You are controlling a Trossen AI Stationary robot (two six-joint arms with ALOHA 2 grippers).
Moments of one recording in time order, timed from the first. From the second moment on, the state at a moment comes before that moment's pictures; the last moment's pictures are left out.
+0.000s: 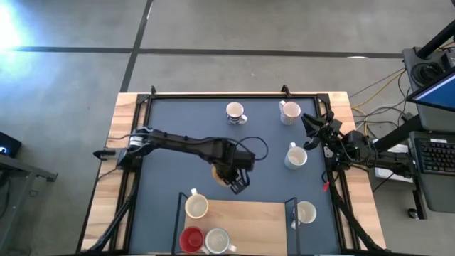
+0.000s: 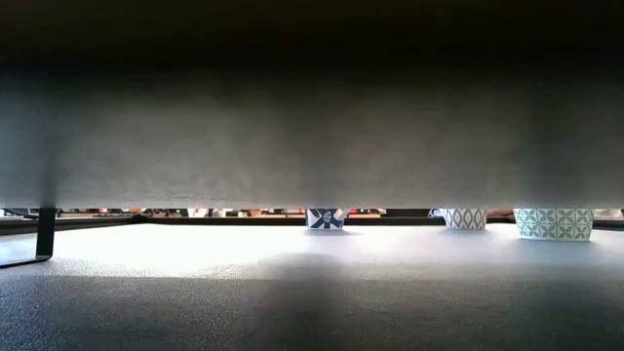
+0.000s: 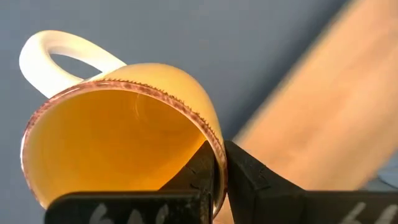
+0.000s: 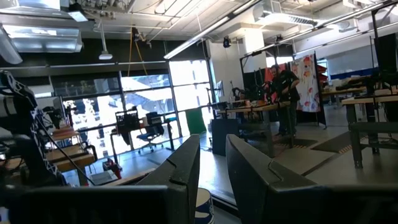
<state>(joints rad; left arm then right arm) -0.15 2.09 1.99 -1.22 0.15 -0.82 -0.18 0.04 0.01 0.37 0.43 0.00</state>
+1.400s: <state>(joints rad) -0.43 2.09 2.04 -1.13 0.12 -0.88 -0.18 0.04 0.01 0.37 0.43 0.00</state>
